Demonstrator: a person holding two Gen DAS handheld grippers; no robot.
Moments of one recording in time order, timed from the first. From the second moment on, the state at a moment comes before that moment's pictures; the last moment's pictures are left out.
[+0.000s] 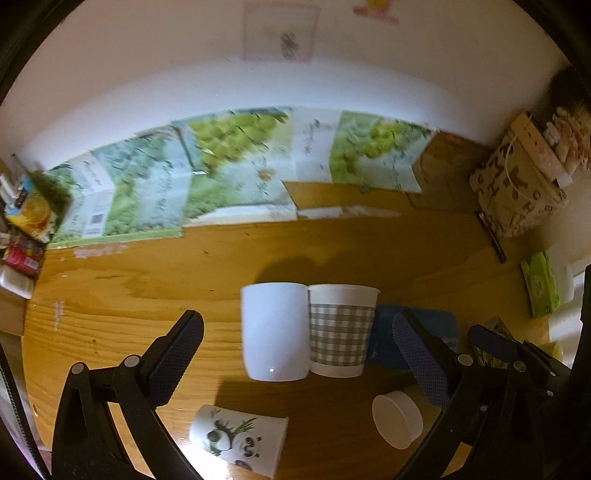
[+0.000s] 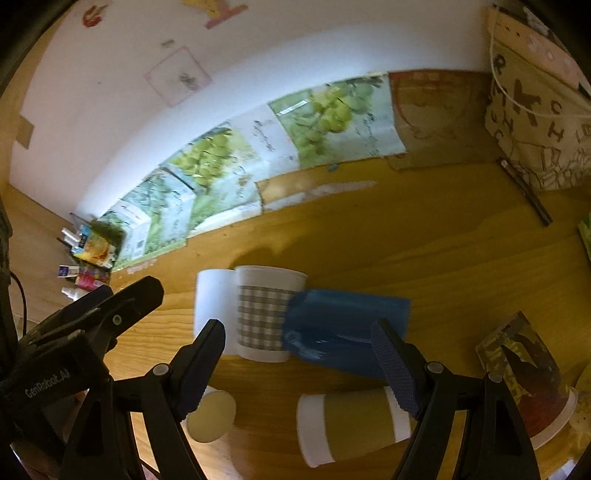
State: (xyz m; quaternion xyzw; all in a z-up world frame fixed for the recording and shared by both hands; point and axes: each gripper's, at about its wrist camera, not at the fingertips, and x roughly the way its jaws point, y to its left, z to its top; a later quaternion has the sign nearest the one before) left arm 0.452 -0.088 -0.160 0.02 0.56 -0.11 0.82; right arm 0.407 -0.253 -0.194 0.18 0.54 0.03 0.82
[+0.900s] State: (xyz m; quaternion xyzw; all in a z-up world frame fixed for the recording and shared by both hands) left arm 0.481 -0.119 -0.226 0.01 0.65 -0.12 0.75; right arm 0.413 -0.290 -0.220 0.17 0.60 -0.03 0.78
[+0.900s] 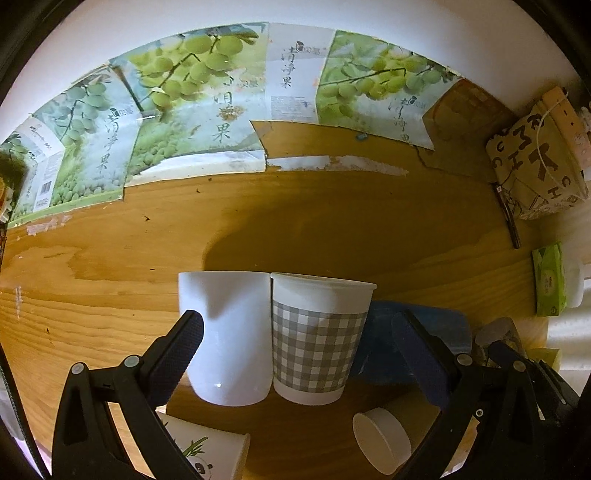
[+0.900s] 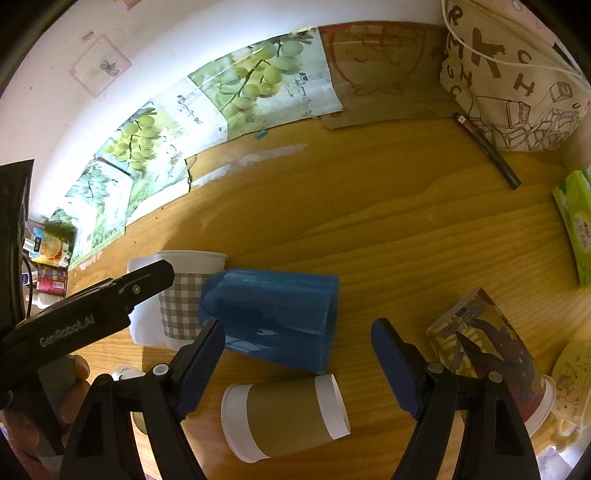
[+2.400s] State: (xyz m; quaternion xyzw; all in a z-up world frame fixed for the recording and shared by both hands) left arm 0.483 -0.151 -0.238 0.07 0.64 -0.11 0.75; right arm 0.414 -0.301 -0.224 0.19 0.61 -0.03 0.77
